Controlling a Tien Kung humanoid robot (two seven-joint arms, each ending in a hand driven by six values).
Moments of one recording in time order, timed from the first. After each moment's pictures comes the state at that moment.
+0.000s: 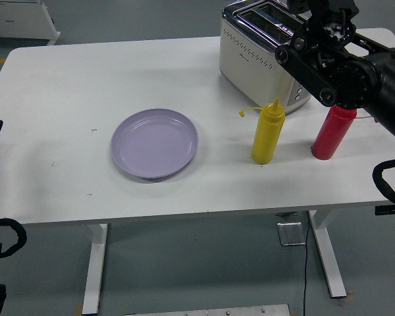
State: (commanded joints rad) left arm -0.15 0.10 -1.70 -1.25 0.46 0.07 -0.17; right arm 1.29 -0.10 0.72 0.79 -1.83 -0.40 -0.13
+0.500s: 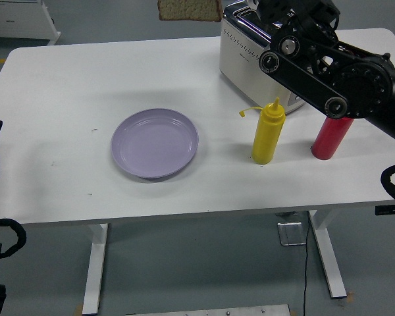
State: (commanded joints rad) left arm -0.15 0.10 -1.71 -1.25 0.46 0.07 -0.17; right arm 1.28 -0.13 0.60 1.13 -1.43 -0.22 -0.30
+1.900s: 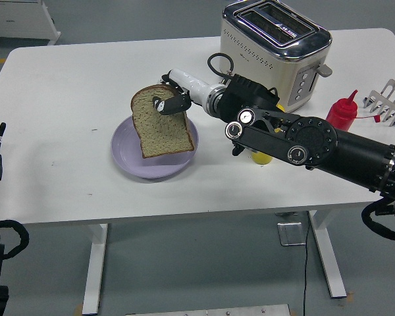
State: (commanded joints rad) left arm -0.14 0.09 -1.70 -1.25 0.46 0.07 -0.17; right arm 1.18 0.00 0.34 0.97 -1.00 -0.15 -0.34
